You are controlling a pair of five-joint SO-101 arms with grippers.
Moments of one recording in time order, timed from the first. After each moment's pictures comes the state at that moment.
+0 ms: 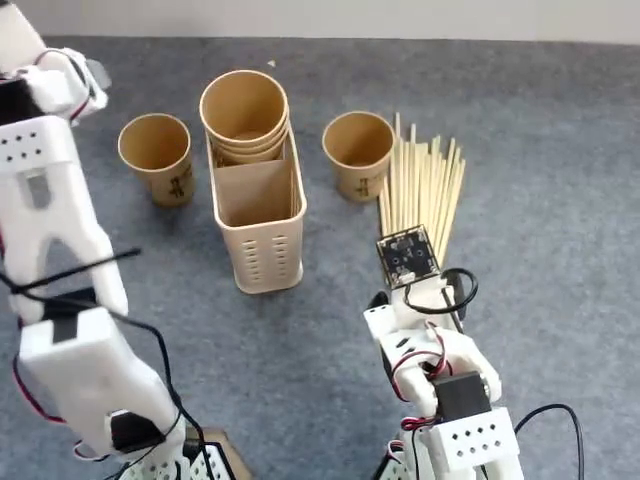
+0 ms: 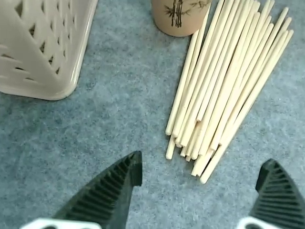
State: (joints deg) left arm -23.2 21.8 -43.1 77.3 17.9; right arm -20.1 -80.2 77.9 52.0 8.0
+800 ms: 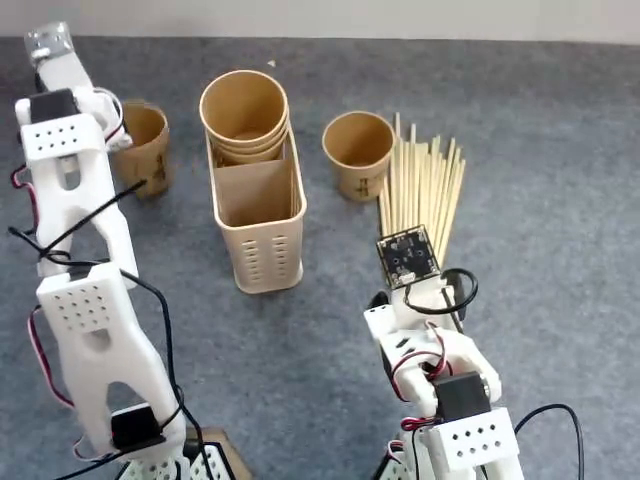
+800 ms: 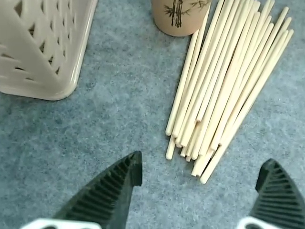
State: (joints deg) left arm -22.5 42.7 -53.0 78.9 13.3; right arm -20.2 -80.2 78.1 52.0 8.0
